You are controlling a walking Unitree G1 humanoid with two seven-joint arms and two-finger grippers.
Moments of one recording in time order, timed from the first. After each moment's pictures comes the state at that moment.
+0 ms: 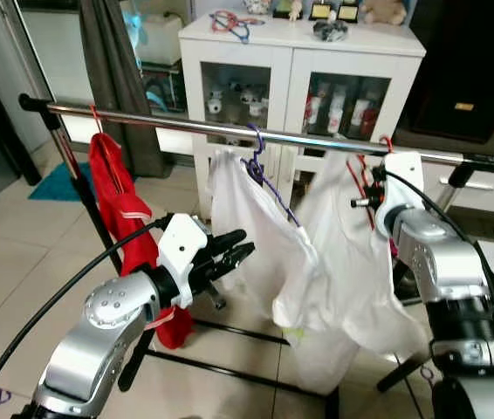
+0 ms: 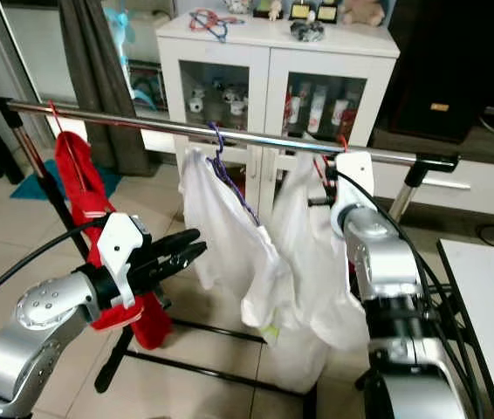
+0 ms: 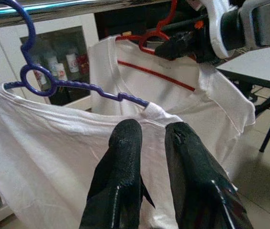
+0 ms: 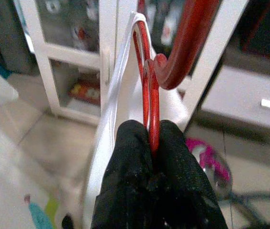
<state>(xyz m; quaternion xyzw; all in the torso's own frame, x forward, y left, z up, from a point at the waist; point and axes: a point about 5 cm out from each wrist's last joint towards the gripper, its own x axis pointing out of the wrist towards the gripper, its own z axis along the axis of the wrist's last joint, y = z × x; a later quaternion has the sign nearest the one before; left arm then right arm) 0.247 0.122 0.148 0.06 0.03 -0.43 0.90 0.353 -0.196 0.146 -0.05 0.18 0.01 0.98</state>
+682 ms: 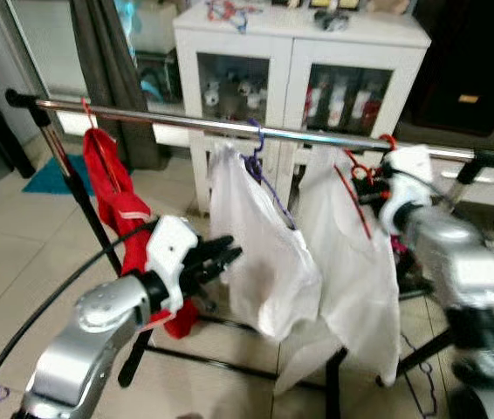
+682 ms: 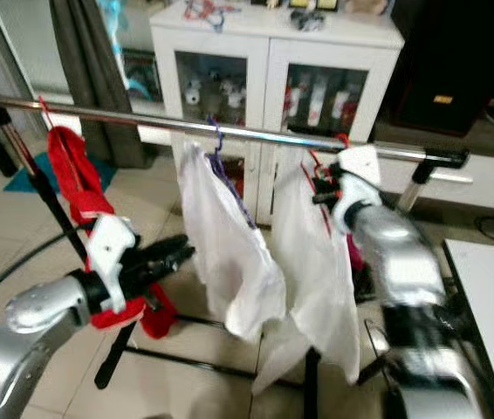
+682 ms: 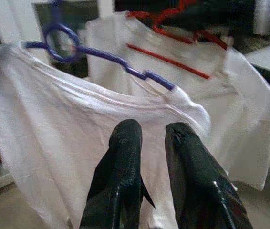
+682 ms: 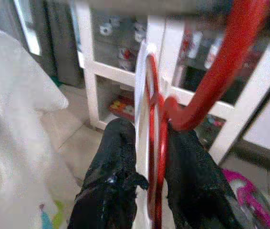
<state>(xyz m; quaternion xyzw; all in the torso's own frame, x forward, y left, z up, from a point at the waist) 0.244 0.136 0.145 0.04 0.06 -0.39 0.92 0.333 -0.201 0.169 -0.04 0.10 0.15 0.98</state>
